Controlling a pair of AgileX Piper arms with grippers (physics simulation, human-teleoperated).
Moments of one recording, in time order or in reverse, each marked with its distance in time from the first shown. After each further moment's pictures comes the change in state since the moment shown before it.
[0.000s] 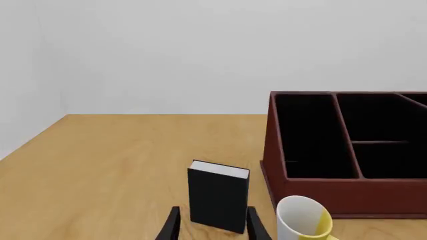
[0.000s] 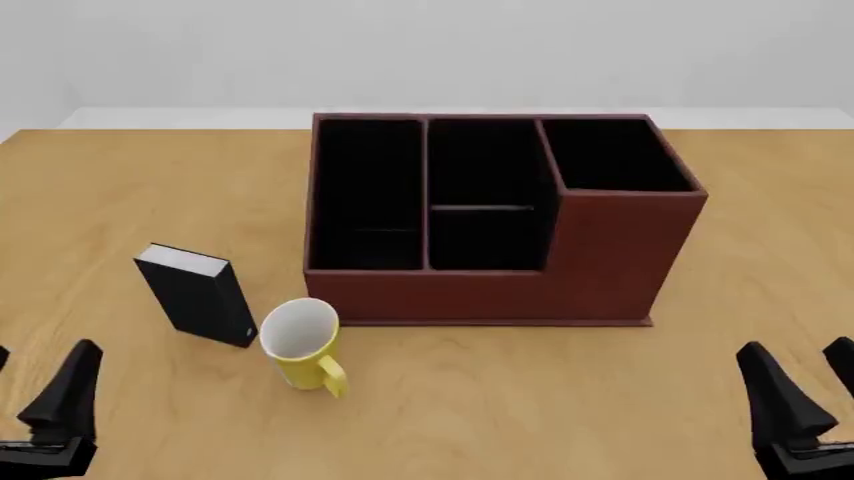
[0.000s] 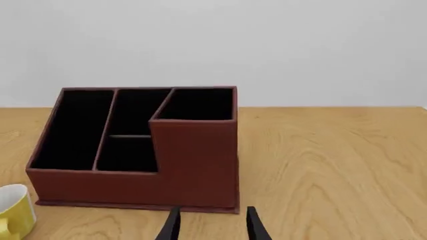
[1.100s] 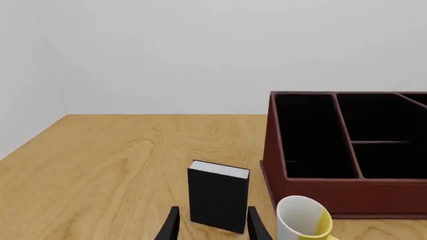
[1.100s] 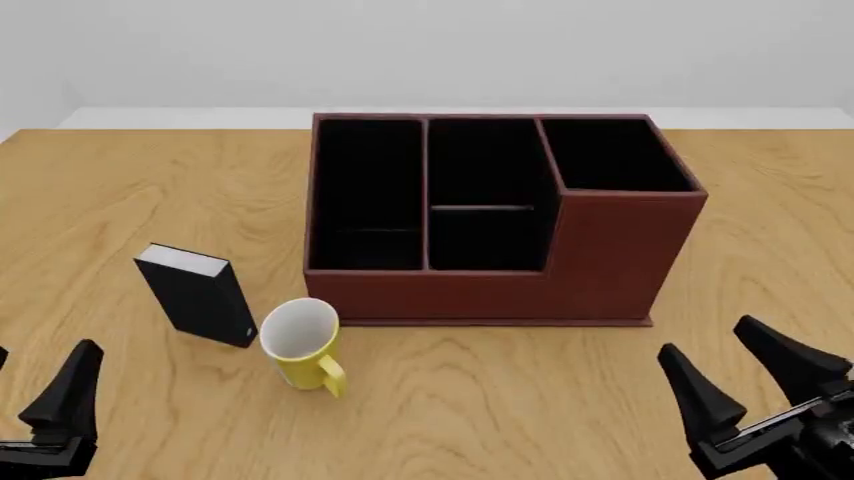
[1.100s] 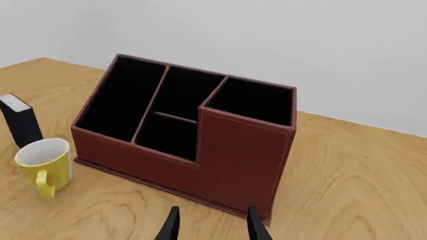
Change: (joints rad) left arm 0.000 0.000 0.000 0.000 0.000; right arm 0.226 0.339 0.045 -0.329 -0.127
